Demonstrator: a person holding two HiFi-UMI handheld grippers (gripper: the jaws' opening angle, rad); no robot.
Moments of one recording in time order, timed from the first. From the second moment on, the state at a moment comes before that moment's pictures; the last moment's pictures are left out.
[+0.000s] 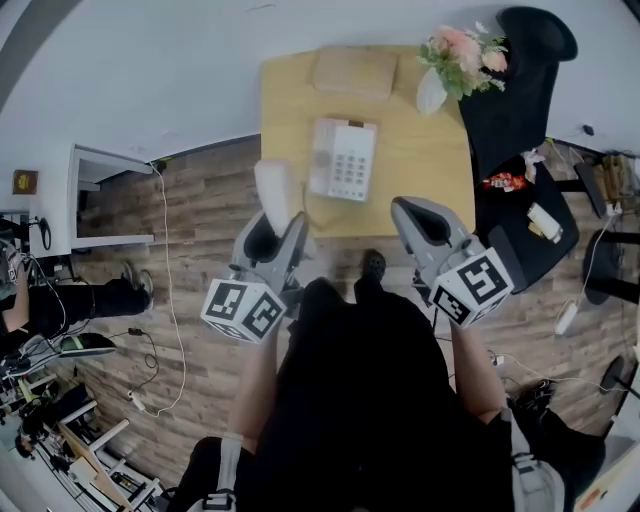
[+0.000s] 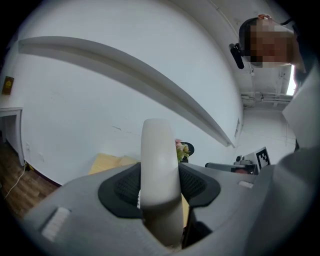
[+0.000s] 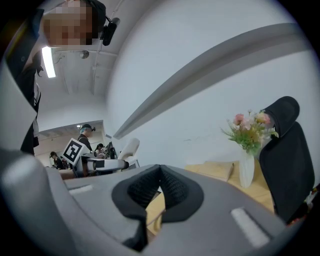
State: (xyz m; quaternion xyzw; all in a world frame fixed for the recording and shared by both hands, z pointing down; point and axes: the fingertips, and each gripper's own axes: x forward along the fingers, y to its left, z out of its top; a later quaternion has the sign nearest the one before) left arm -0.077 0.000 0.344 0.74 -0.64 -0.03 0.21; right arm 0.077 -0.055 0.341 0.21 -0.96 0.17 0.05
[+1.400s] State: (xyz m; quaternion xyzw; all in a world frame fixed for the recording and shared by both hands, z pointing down) left arm -0.140 -0.093 0.419 0.75 -0.60 0.00 0.29; right arm 0.018 -0.114 0.356 0.29 -0.93 0.20 0.11
